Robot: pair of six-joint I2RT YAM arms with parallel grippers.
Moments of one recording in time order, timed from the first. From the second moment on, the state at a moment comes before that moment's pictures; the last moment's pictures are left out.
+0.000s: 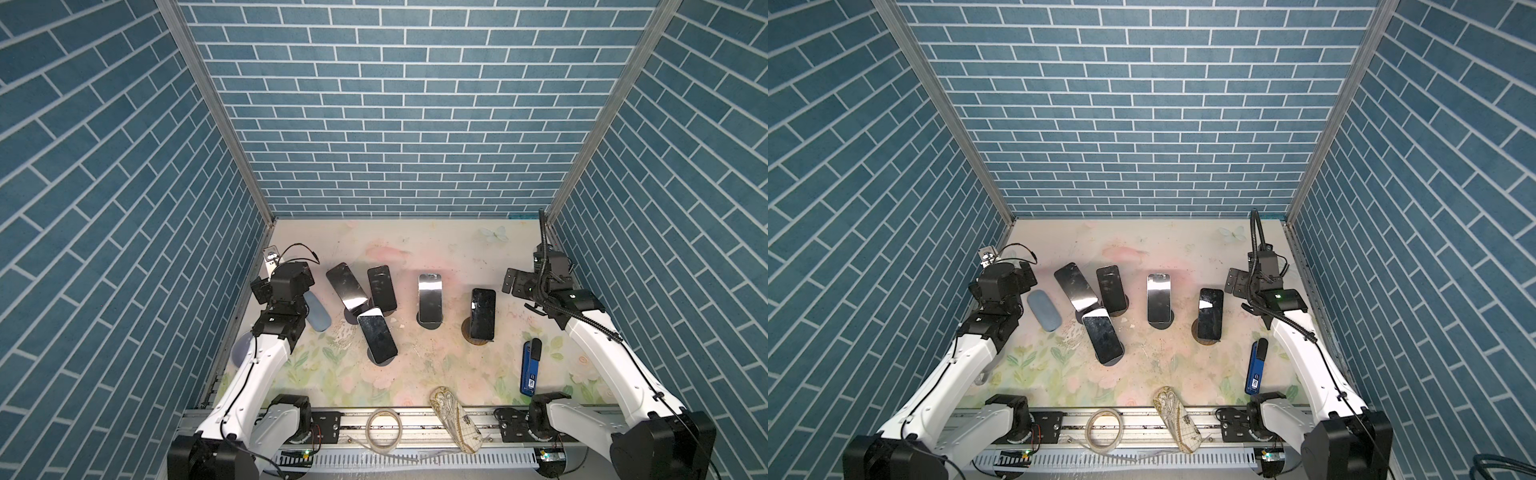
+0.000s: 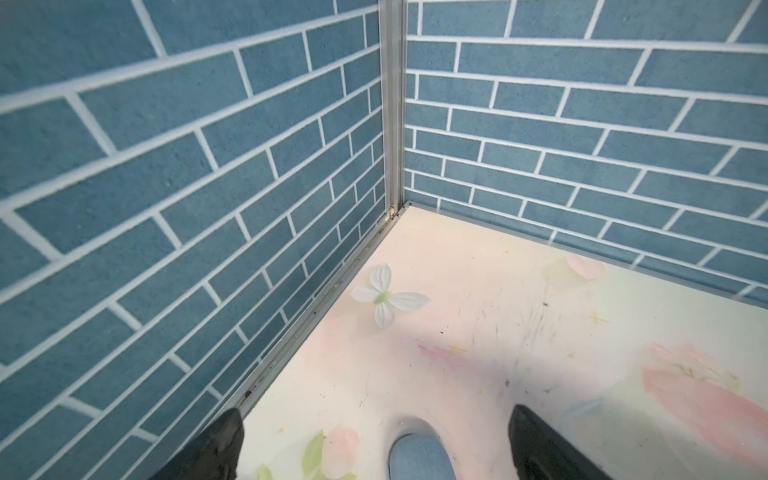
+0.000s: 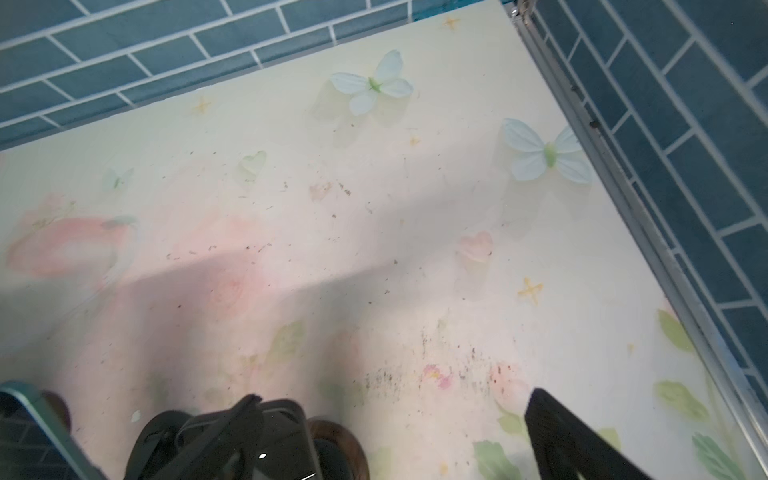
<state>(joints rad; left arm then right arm) -0.10 0.96 0.69 -0.14 -0.56 -0.22 0.21 1.09 0.94 -0.65 0.15 0.35</state>
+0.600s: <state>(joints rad) -0.15 0.95 0.86 -0.36 -0.23 -0.33 0.40 1.18 0.97 -0.79 0.07 0.43</state>
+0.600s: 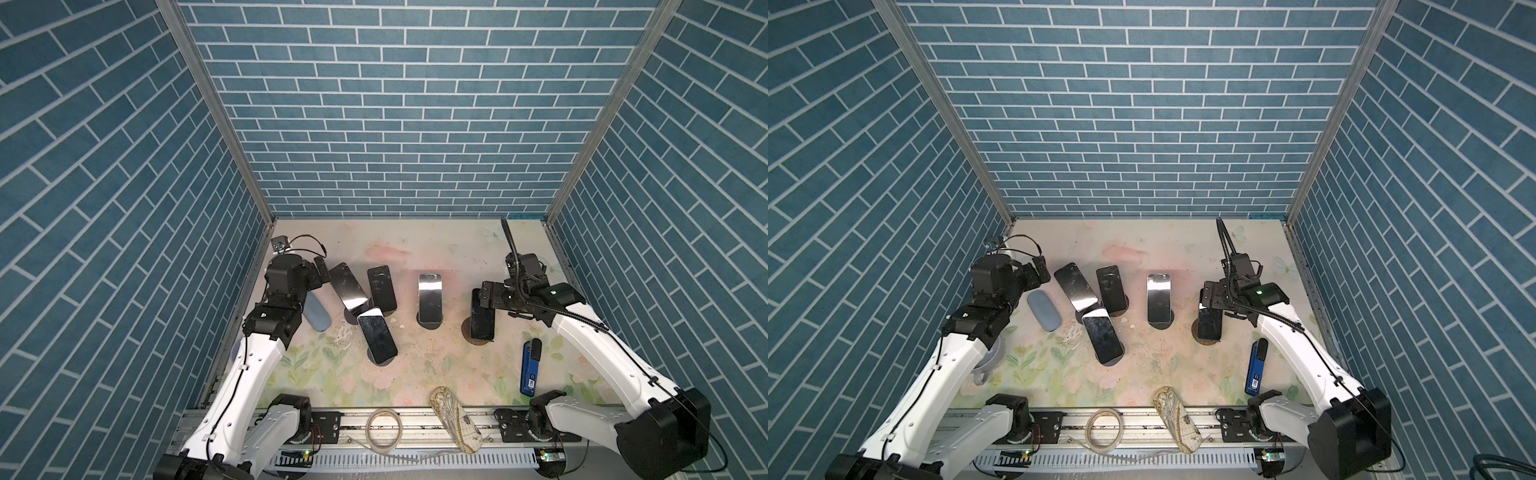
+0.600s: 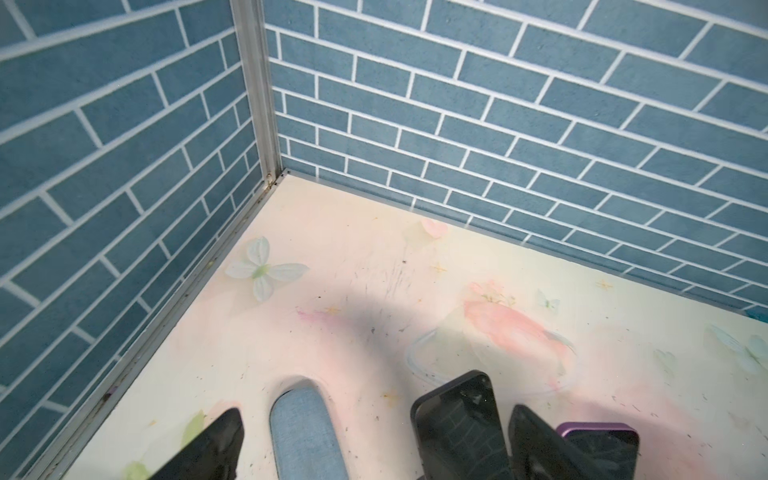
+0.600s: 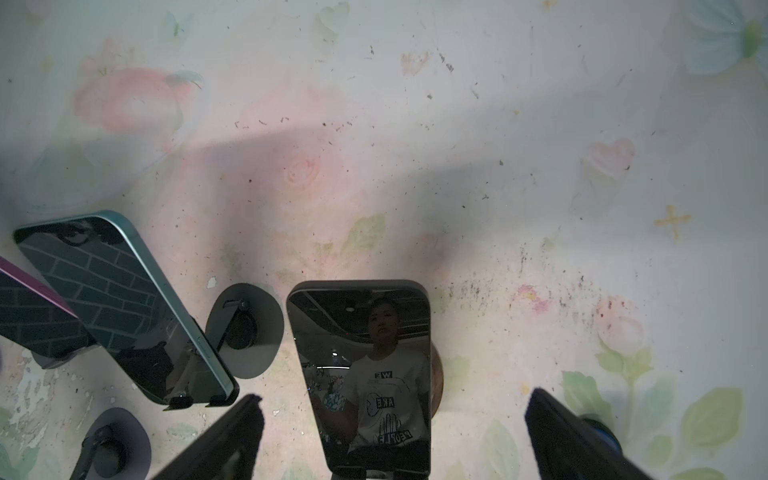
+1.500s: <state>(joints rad) -0.17 0.98 0.86 -0.35 -0.18 -0.33 0.44 1.40 1.01 -0.72 0.07 0.45</state>
